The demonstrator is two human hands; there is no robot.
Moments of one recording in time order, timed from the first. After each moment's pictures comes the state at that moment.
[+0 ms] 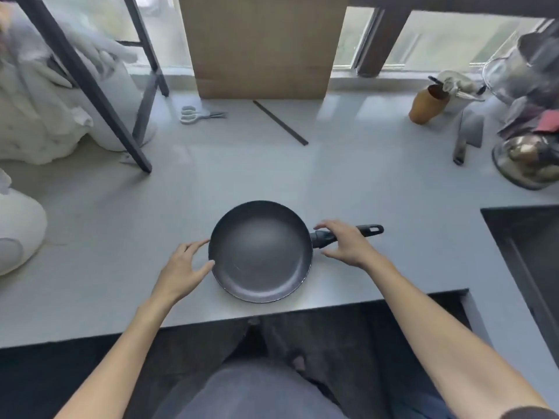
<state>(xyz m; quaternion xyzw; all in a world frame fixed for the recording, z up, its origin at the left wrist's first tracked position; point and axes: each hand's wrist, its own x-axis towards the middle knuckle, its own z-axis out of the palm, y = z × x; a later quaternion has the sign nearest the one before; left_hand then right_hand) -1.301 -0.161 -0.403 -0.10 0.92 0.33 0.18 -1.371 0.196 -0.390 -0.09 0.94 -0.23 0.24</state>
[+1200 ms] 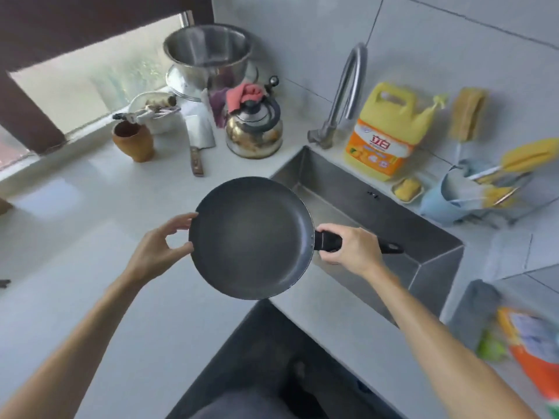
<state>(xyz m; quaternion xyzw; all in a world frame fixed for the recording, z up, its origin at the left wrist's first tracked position) -1.462 0.380 -0.338 0.36 0.83 0.38 0.20 -1.206 0.652 -0.334 0.34 0.90 -0.25 -0.05</state>
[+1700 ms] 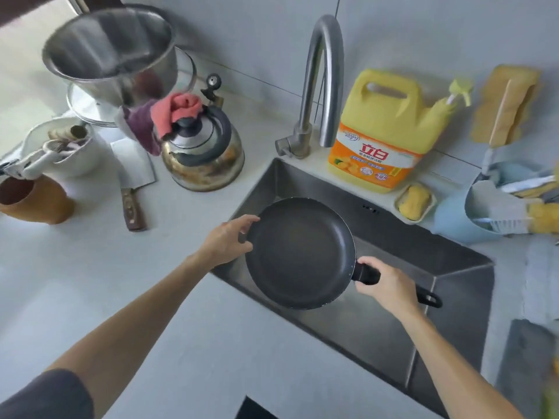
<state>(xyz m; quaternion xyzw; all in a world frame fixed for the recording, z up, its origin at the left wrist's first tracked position) -1.524 0.672 -0.448 0.50 0.79 0.16 0.31 -1.192 0.796 -0.454 0.54 0.78 -0.31 0.01</state>
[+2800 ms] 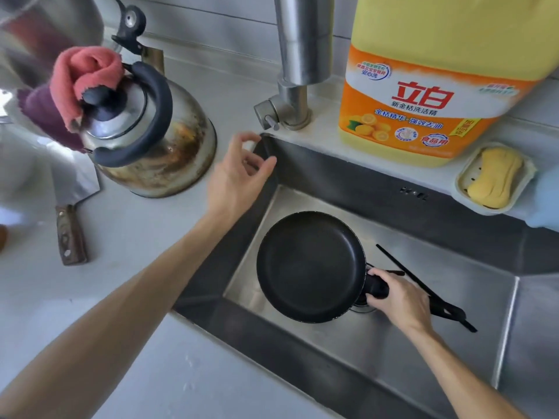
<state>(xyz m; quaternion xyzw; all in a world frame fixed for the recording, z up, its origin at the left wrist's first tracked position) -1.530 0.814 -0.483 0.43 0.82 0.35 0.14 -1.211 0.827 -0.647 0.56 0.79 -0.26 0.00</state>
